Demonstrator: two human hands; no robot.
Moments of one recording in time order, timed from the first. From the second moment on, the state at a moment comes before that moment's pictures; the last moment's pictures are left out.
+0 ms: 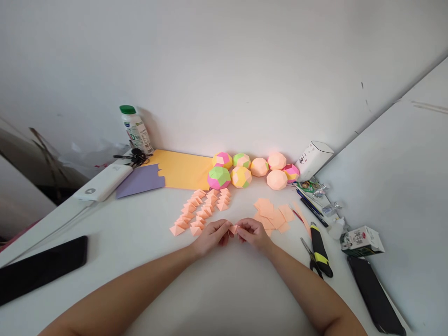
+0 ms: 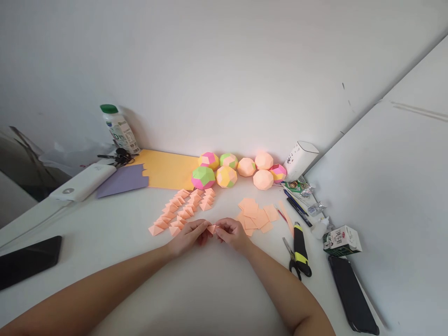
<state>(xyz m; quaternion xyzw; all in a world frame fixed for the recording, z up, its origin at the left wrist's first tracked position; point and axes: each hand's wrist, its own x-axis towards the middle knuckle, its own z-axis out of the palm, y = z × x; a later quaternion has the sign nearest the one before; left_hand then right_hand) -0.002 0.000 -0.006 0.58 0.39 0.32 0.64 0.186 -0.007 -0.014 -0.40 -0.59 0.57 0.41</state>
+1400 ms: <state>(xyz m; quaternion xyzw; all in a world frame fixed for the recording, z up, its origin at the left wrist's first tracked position) 0.001 0.000 0.001 0.59 0.41 0.29 0.63 0.182 -0.008 -0.013 -0.44 -0.63 0.51 0.38</state>
